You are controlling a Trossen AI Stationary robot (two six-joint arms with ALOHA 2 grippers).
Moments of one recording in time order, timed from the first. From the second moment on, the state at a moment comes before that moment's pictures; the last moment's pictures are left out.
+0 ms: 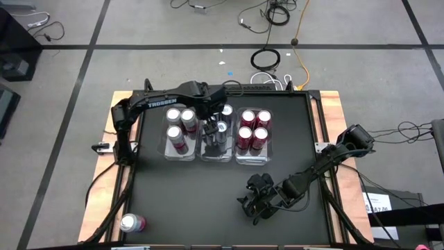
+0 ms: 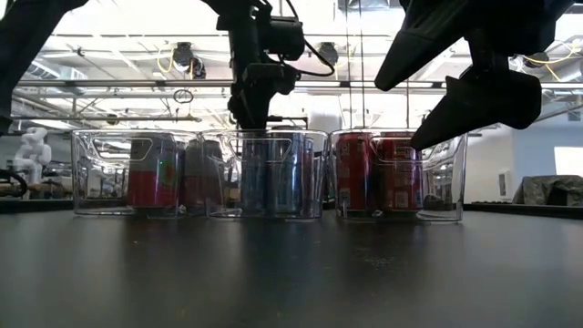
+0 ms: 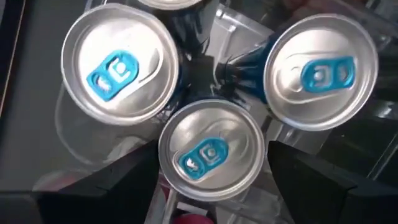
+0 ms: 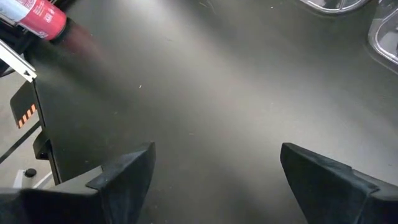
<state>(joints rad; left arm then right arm) 0.36 1.92 1.76 -1.20 0.03 -0.02 0.60 1.71 1.05 -0.27 0.52 1.26</state>
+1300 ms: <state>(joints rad) -0.71 1.41 1.37 -1.35 -0.22 -1.42 0.64 1.71 1.05 -0.26 0.44 1.19</state>
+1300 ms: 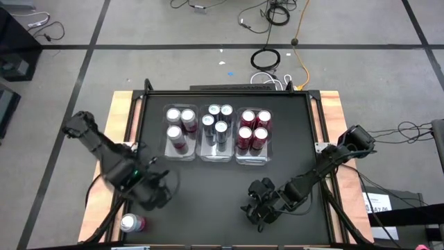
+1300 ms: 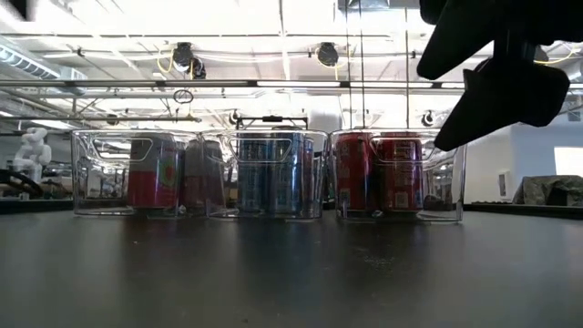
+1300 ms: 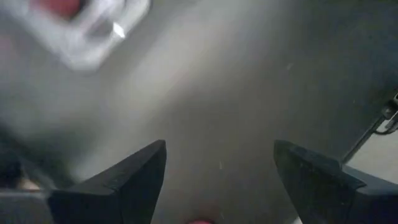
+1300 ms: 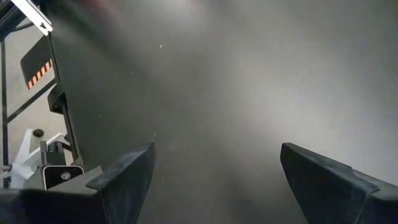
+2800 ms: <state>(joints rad) -0.98 1.43 1.29 -1.12 -0.25 -1.83 0.66 1.71 1.05 -0.26 0.44 1.19</state>
